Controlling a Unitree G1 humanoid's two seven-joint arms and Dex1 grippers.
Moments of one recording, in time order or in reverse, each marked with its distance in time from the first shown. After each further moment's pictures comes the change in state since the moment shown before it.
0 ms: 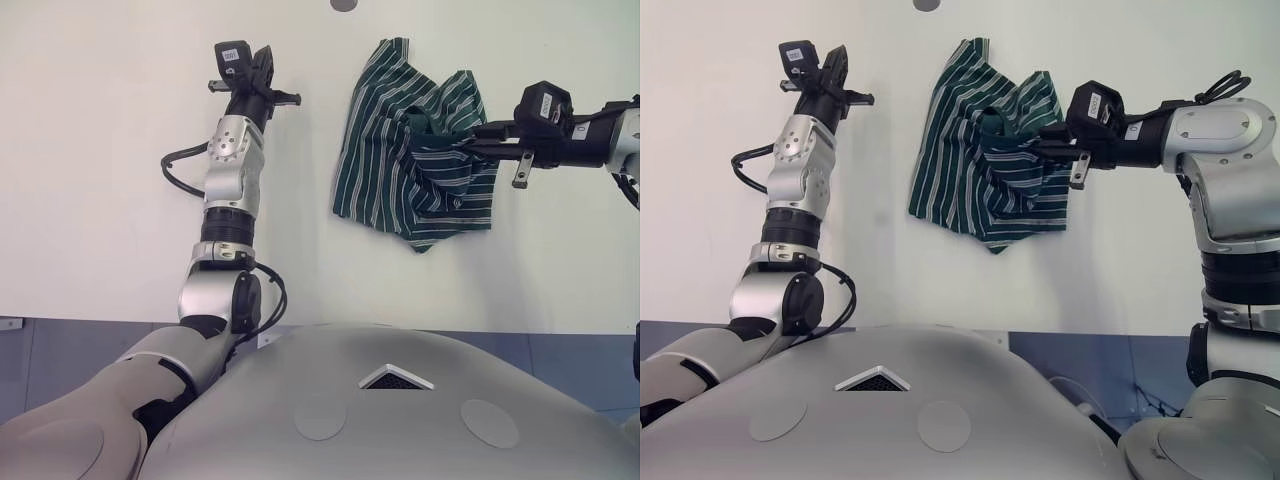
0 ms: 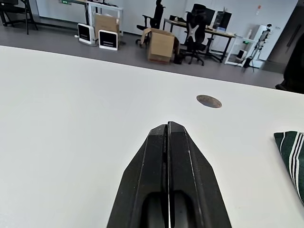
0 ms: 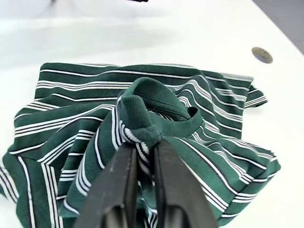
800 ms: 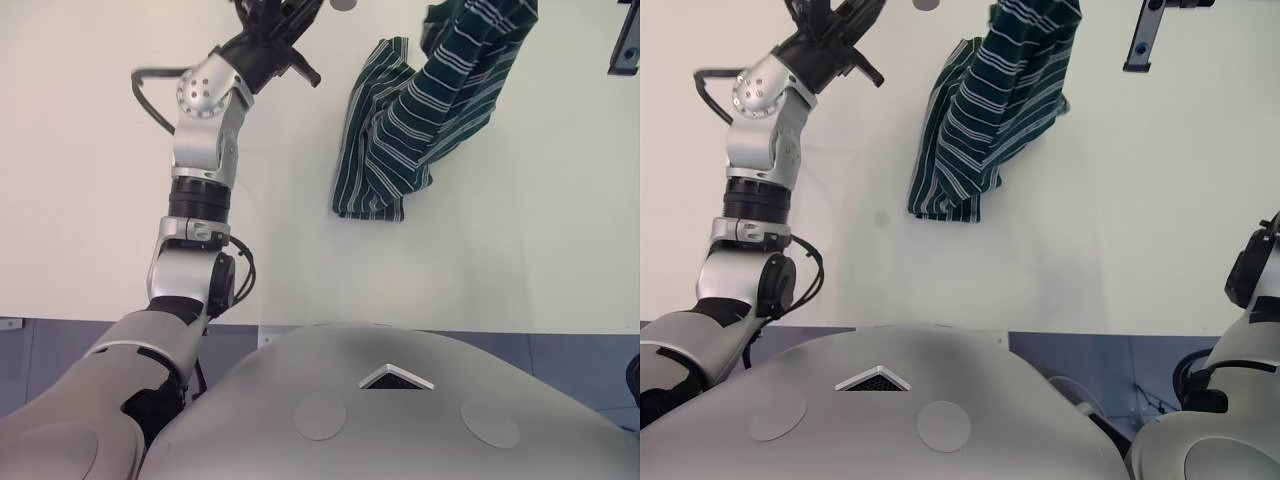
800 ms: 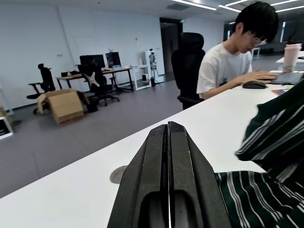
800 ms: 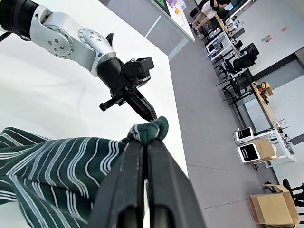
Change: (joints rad) left arm -0.142 0.185 -0.158 -0.162 -0.025 0.003 -0.530; right arm -0.565 -0.060 -0.044 -0.072 0.126 -0.065 0.106
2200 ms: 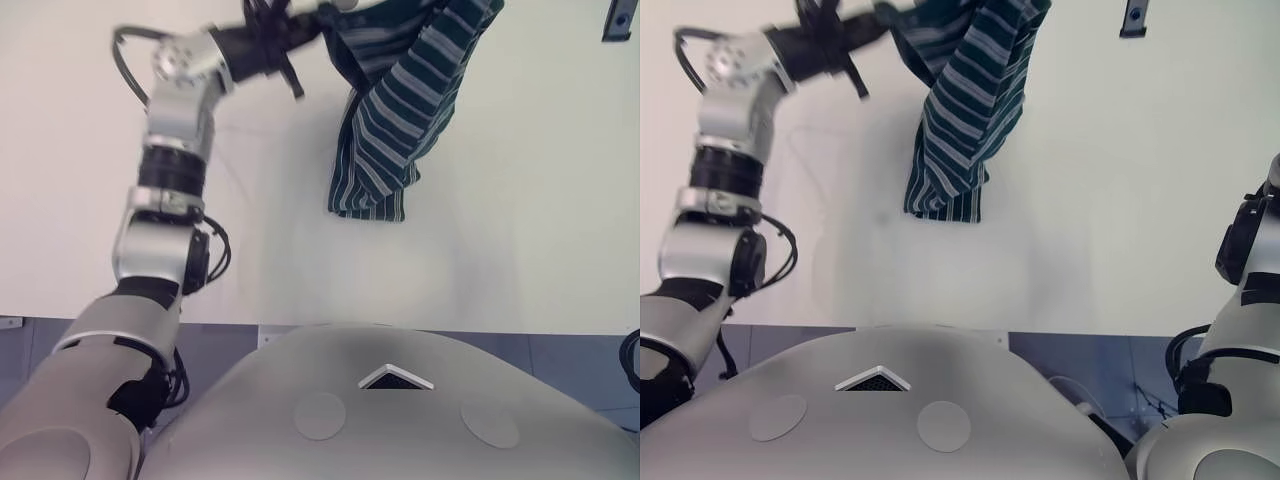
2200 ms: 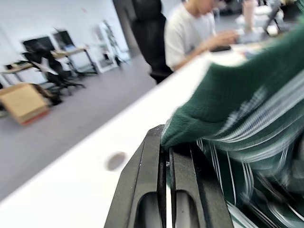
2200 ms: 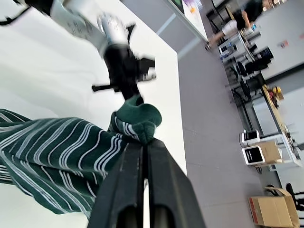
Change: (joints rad) left arm -0.265 0.137 0.021 0.315 -0.011 -0.007 -0.186; right arm -0.133 0.073 0.089 0.350 -0.186 -0.181 0.025
